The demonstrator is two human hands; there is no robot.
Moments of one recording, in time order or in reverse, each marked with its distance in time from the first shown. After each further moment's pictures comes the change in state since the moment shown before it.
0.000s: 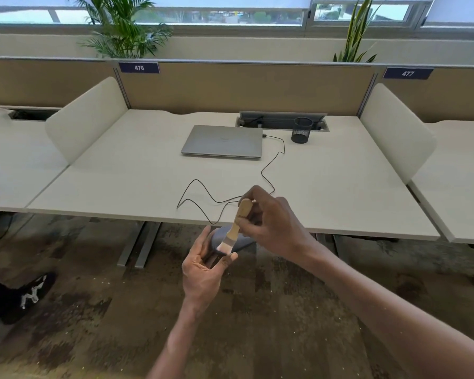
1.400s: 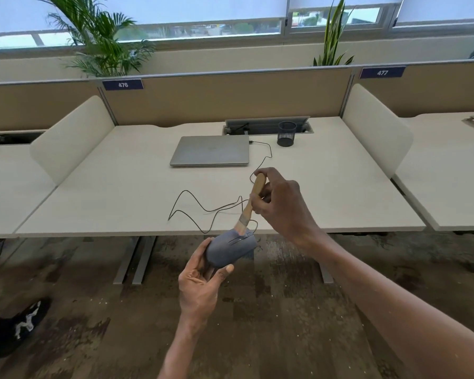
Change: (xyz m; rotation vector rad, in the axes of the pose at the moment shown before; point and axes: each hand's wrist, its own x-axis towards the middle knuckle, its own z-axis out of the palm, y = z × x) left_hand -0.009 -0.001 0.008 -0.162 -0.046 0.027; right_hand 0.011 0.015 -0.035 -0.164 0.279 0.164
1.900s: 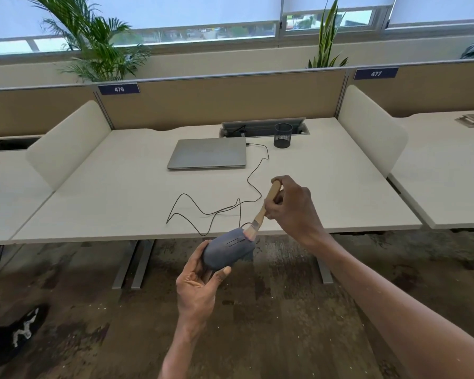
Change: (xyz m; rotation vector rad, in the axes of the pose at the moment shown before) left_hand -0.004 0.009 0.002 -0.018 -0.004 0.001; right_hand -0.006 0.023 -0.009 -0.009 0.032 0.161
